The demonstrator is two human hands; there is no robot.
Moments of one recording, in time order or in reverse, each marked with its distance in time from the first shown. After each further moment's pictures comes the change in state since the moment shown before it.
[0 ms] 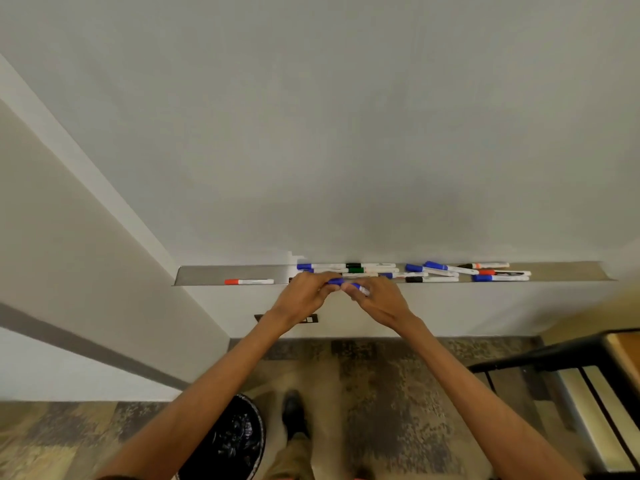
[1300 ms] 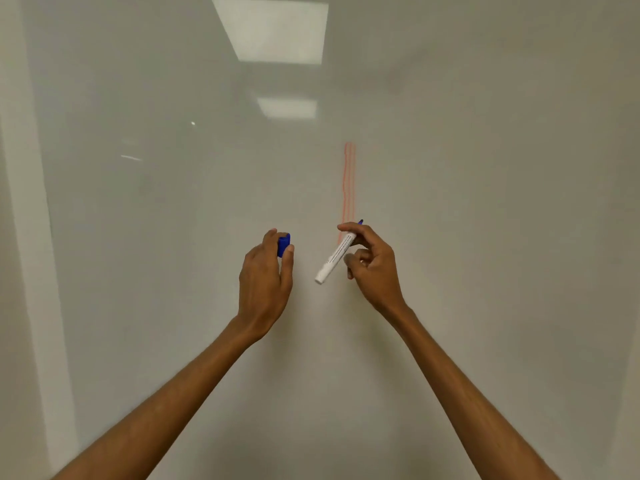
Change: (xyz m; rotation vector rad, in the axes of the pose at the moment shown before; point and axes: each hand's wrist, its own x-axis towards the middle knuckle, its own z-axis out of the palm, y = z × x) left_hand 0.155 0.228 -0.300 0.153 1.083 0.289; right_hand 0.072 -0.237 -0.356 0.451 0.733 -0.766
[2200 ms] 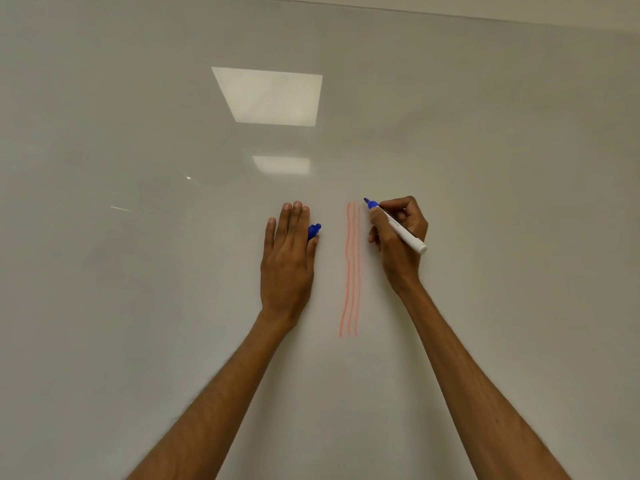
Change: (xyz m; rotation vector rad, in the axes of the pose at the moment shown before) left_hand 0.154 -0.004 0.092 0.148 0.240 0.349; right_hand 0.174 0.023 -0.016 0.173 0.380 -0.194
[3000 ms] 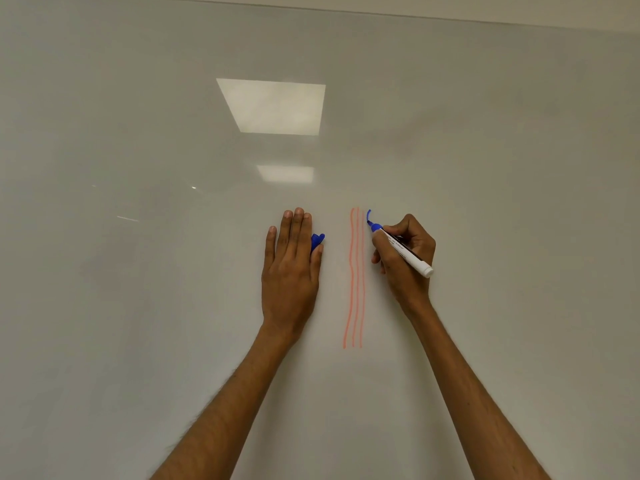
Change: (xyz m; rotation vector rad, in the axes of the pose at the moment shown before) left_hand -0.003 0.000 0.005 0.092 0.013 0.002; right_hand -0.011 0.017 -0.010 -0.069 -0.025 -0.071
